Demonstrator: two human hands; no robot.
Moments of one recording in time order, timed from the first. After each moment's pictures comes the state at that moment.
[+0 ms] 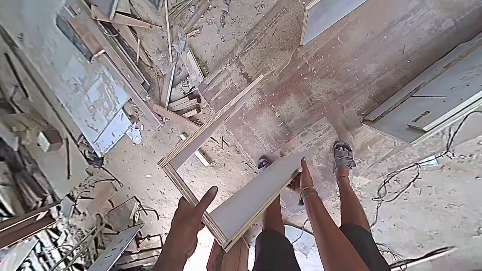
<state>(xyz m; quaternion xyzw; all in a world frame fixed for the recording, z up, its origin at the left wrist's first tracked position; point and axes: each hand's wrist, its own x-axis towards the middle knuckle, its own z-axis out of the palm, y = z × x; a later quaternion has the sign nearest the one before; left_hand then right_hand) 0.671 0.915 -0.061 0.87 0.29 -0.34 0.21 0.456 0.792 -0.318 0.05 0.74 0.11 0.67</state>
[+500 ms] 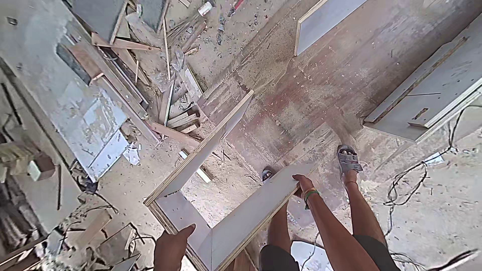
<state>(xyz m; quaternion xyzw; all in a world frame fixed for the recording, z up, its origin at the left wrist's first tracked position) 0.713 1.039 -0.096 0.93 0.22 -0.28 0.02 0.458 0.825 -0.370 -0.02 0.76 0.17 0.62</state>
